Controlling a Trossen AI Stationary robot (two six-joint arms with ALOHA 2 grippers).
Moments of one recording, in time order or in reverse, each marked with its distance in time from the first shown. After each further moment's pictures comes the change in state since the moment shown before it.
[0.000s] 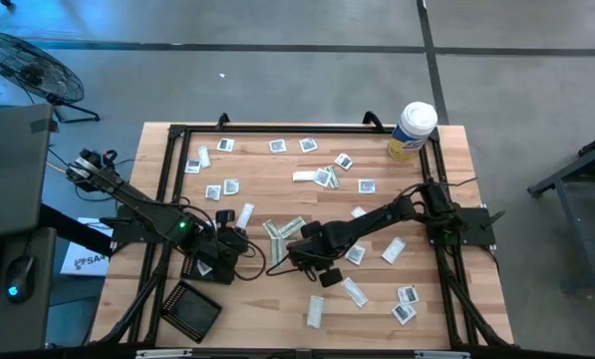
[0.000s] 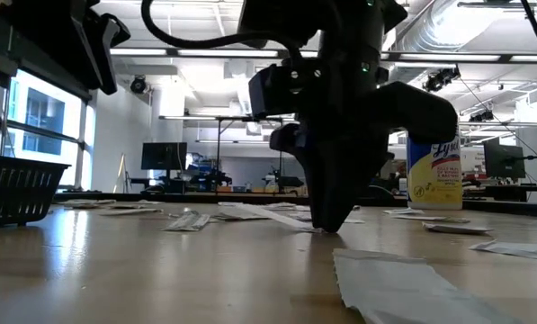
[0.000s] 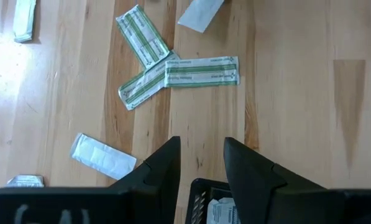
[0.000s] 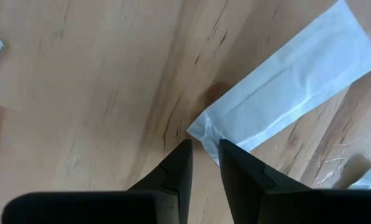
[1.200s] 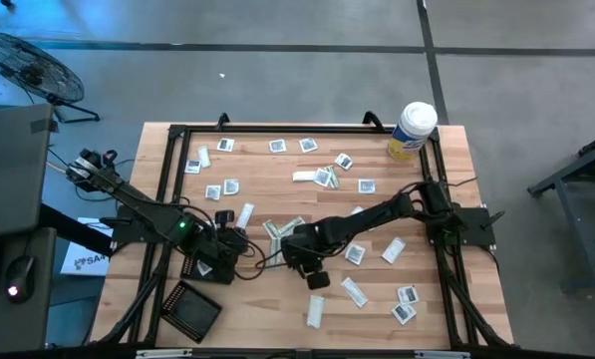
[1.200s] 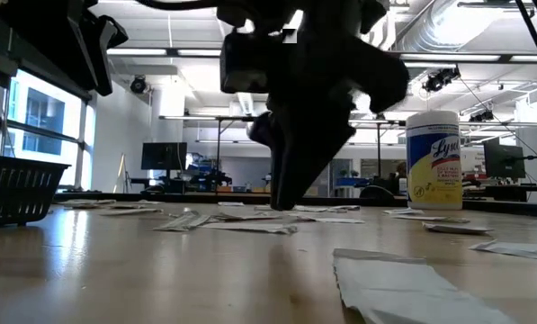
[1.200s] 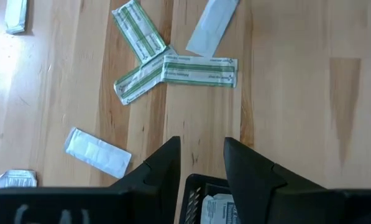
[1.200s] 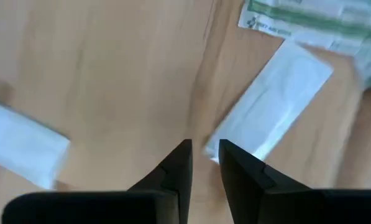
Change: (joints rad) left arm 0.000 0.000 0.000 -0.010 0.021 -0.022; right arm -0.019 0.007 0.067 0.075 -0.102 0.049
